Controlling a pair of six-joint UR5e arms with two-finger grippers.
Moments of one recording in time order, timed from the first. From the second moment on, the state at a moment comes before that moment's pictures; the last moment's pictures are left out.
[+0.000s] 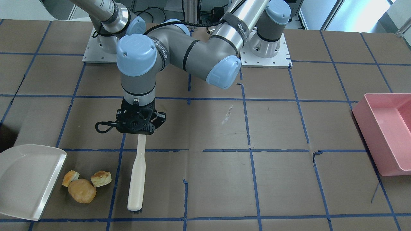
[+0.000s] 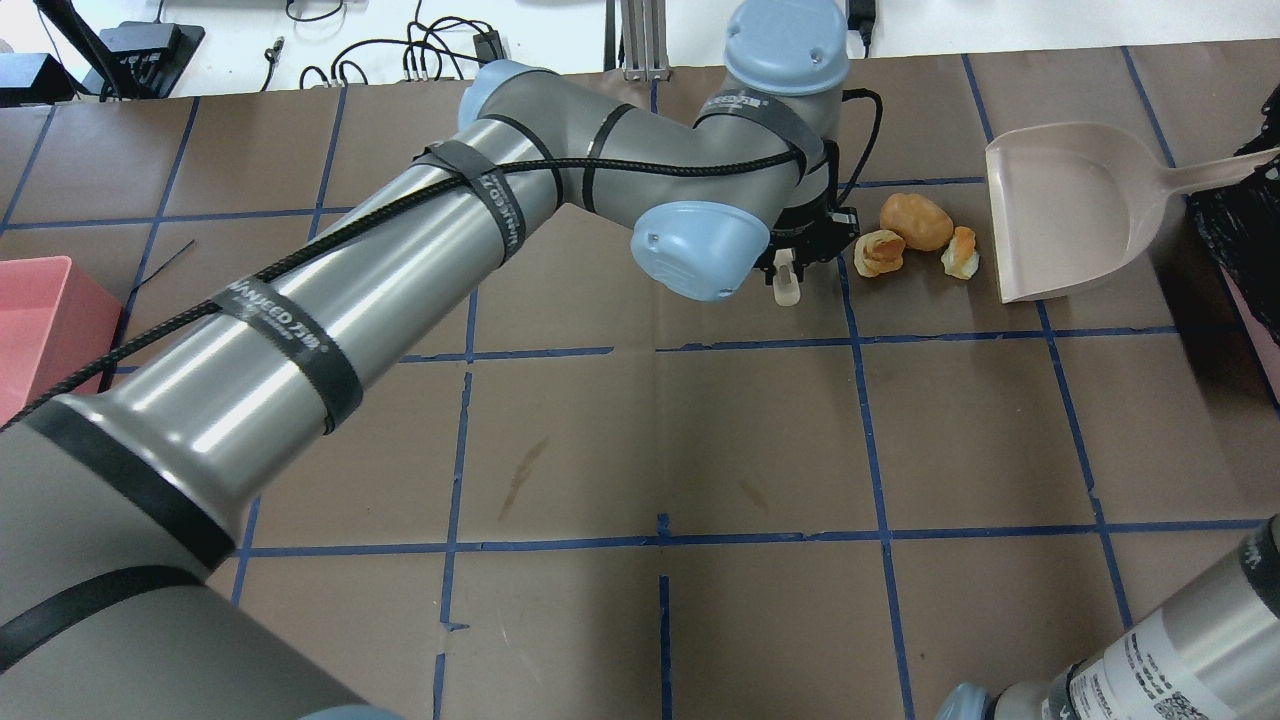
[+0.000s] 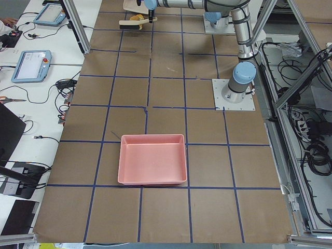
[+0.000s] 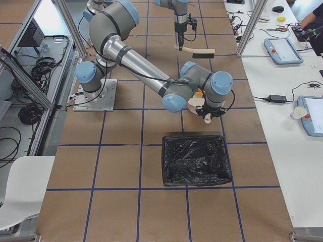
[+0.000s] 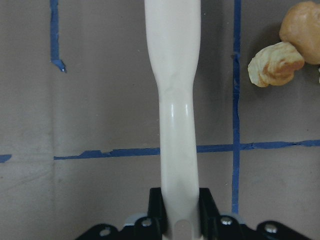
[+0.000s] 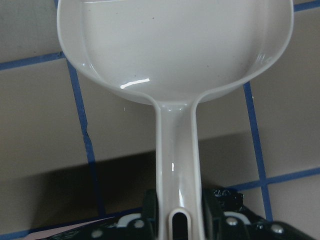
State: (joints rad) left arm -2.13 -2.16 -1.26 -1.16 1.50 -0.57; right arm 0.94 -1.01 1.25 -1.77 -1.43 -2.14
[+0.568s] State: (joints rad) left arm -2.19 -2.26 -1.24 -1.05 1.50 -0.63; right arm 0.94 -0.93 1.19 -1.78 -1.43 -2.28
